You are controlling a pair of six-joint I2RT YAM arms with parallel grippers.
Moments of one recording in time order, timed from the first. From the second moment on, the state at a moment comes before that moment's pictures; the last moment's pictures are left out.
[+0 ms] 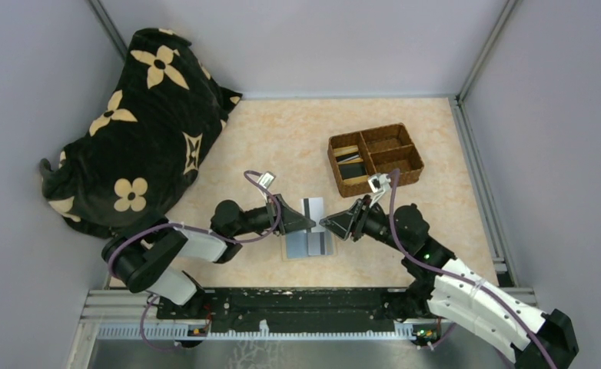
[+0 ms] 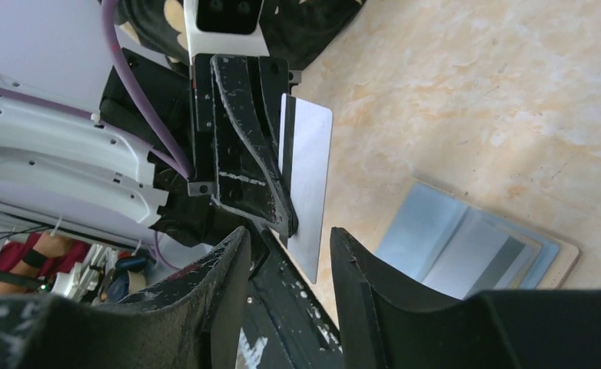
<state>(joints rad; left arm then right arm) -0.74 1.51 0.30 1.40 0.64 -1.14 0.74 0.61 0.34 0.19 -0.26 0.77</state>
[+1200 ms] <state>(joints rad) -0.76 1.48 0.23 1.40 0.60 -1.10 0.47 0.95 0.97 -0.36 -0.06 0.39</state>
